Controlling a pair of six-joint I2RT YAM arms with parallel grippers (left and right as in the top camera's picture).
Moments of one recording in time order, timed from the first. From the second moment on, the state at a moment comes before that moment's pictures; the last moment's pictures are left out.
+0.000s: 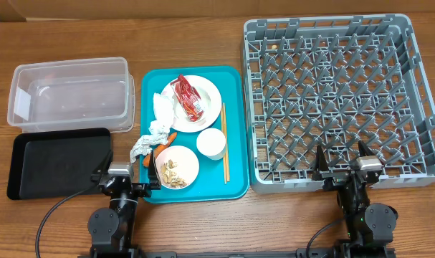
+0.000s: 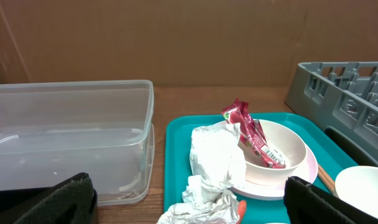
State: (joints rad) left arm 0.01 0.02 0.01 -0.07 0.05 -0.02; right arm -0.01 0.01 0.02 -0.03 -0.10 0.01
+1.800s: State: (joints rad) left arm 0.01 0.03 0.22 -0.22 0.14 -0.02; right arm -0.01 0.01 0.02 -0.03 -0.10 0.01
